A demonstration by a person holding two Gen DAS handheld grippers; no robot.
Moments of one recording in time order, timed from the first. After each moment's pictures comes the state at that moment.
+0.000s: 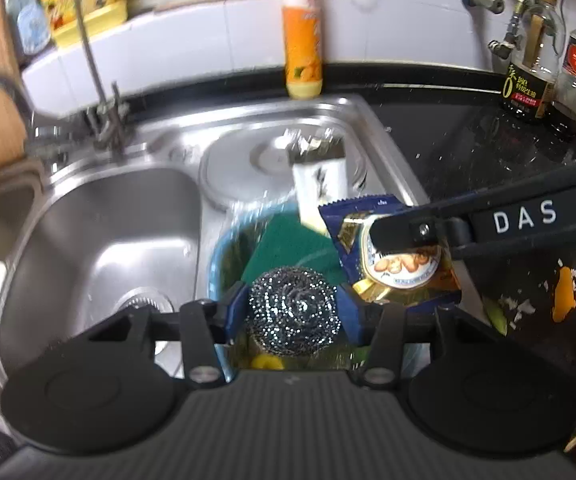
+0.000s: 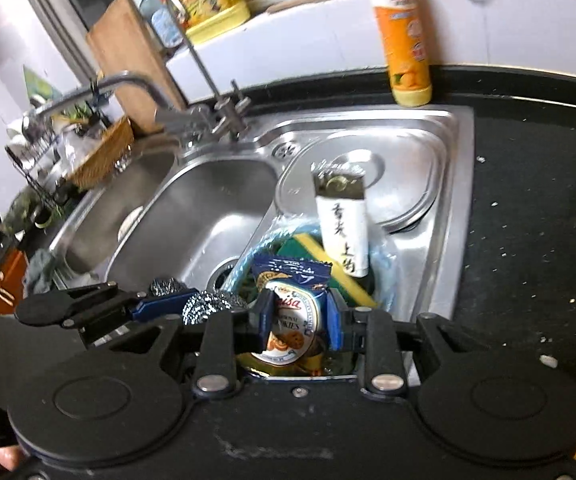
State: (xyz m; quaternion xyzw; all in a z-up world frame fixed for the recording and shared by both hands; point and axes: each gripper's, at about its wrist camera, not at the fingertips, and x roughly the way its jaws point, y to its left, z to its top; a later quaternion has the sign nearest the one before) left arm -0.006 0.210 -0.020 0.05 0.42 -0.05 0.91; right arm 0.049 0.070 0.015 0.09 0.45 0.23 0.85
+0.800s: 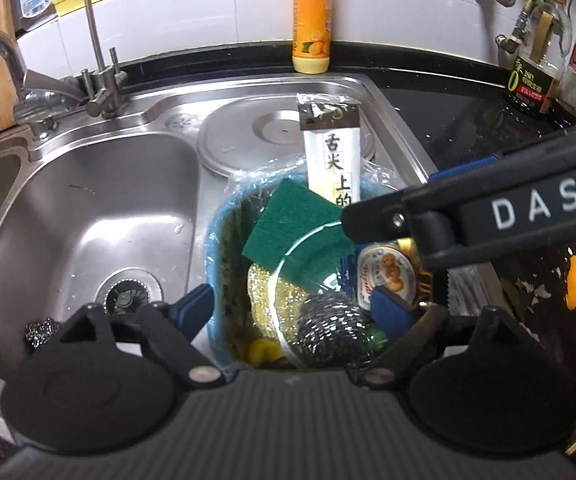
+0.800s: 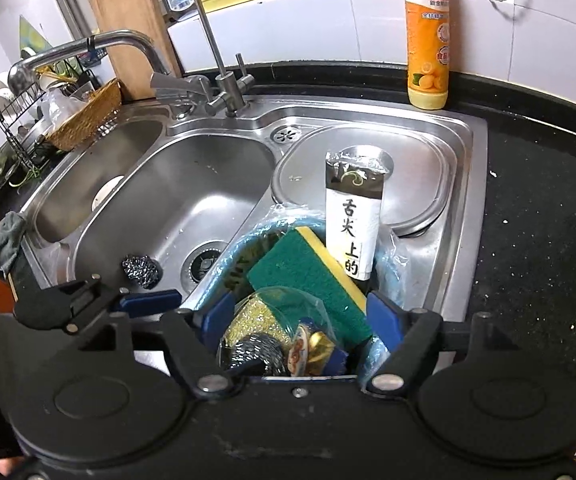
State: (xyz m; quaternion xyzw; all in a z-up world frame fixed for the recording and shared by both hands) left arm 0.000 0.226 -0.047 0.02 0.43 -0.05 0.90; right arm 0.055 0.107 0.006 0.01 0.46 0.22 0.86
